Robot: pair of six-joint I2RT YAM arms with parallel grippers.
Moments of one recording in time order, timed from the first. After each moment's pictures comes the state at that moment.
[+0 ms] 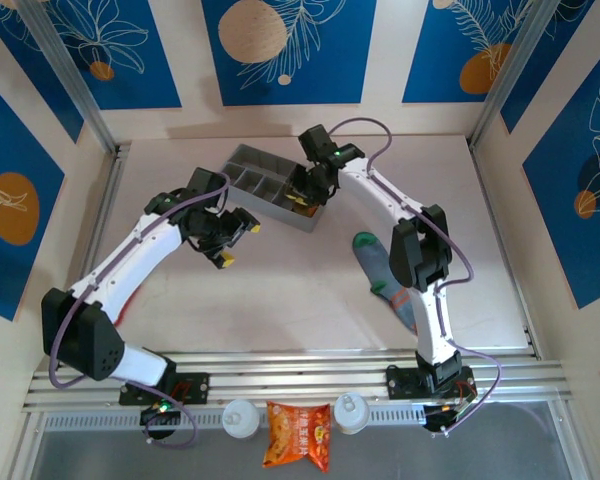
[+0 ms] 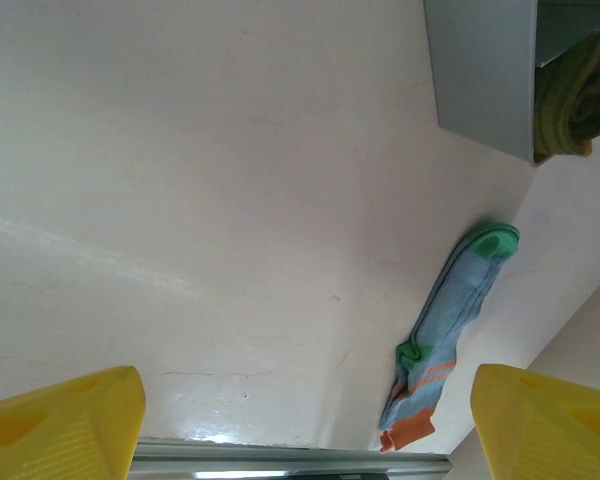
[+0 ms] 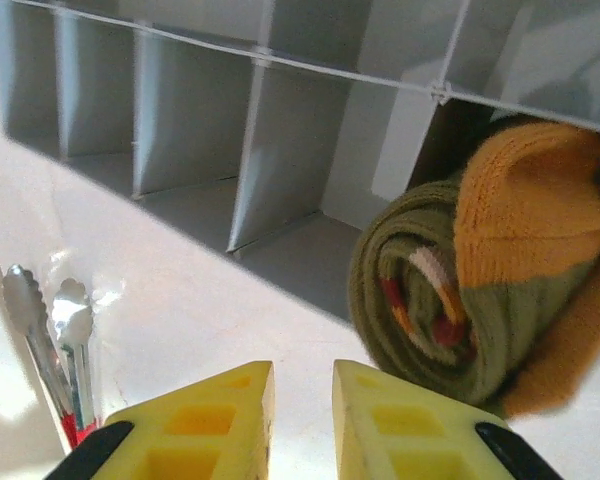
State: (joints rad) left arm -0.42 1.43 1.27 -0.96 0.30 -1.19; right arm 0.52 2.17 1.99 -0.88 -0.27 0.88
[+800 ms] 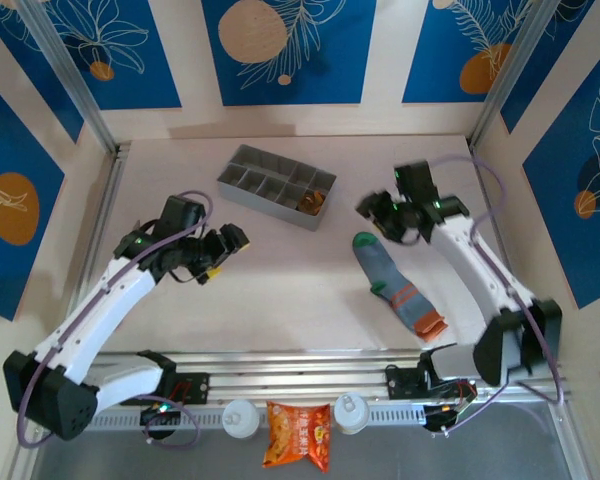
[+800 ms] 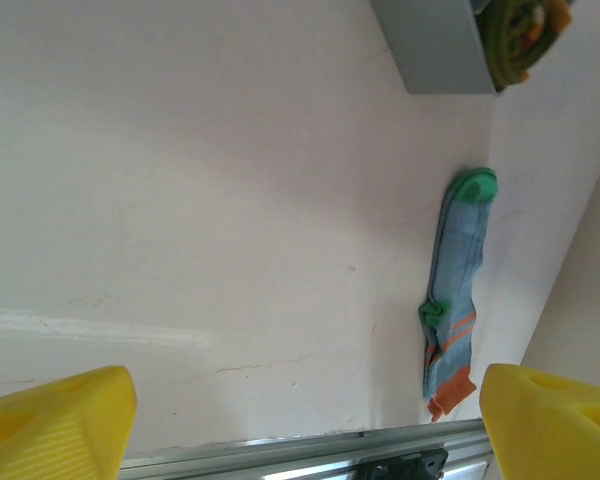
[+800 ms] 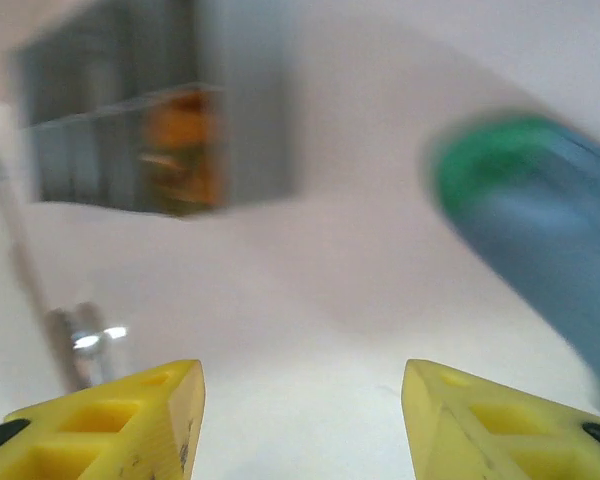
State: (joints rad) left arm -0.42 1.08 1.02 -0.87 0.29 -1.01; right arm 0.25 1.28 1.06 -0.77 -0.23 0.94
